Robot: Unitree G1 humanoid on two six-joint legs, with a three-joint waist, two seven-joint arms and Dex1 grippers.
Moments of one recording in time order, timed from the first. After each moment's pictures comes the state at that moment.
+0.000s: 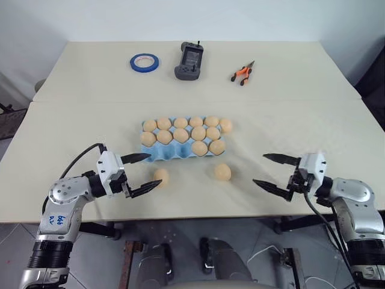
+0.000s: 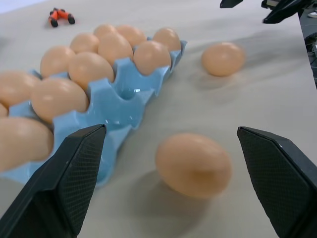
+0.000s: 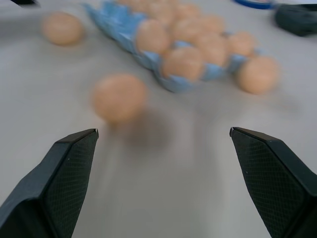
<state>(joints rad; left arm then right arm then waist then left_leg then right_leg) -0.13 0.61 0.11 -0.01 -0.39 0.01 -1.01 -0.19 -0.66 -0.09 0.07 0.43 0.01 1.21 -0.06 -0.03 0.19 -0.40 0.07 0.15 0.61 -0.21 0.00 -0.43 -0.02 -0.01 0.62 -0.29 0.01</state>
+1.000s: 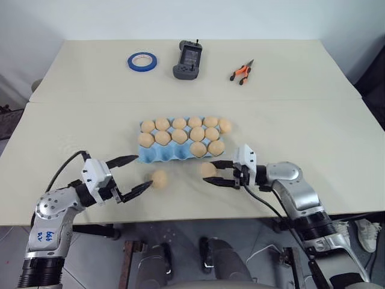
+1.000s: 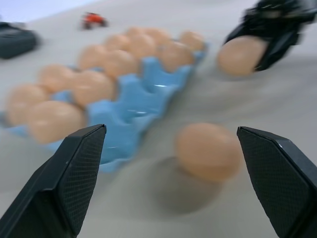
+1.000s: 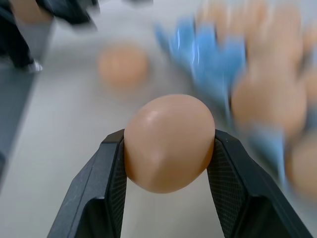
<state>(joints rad) 0.01 0.59 0.25 -0.09 -0.43 -0.02 -0.90 -0.49 -0.38 0.19 0.10 0.32 0.17 1.13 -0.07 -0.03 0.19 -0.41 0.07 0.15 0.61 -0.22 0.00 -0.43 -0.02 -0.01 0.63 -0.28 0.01</state>
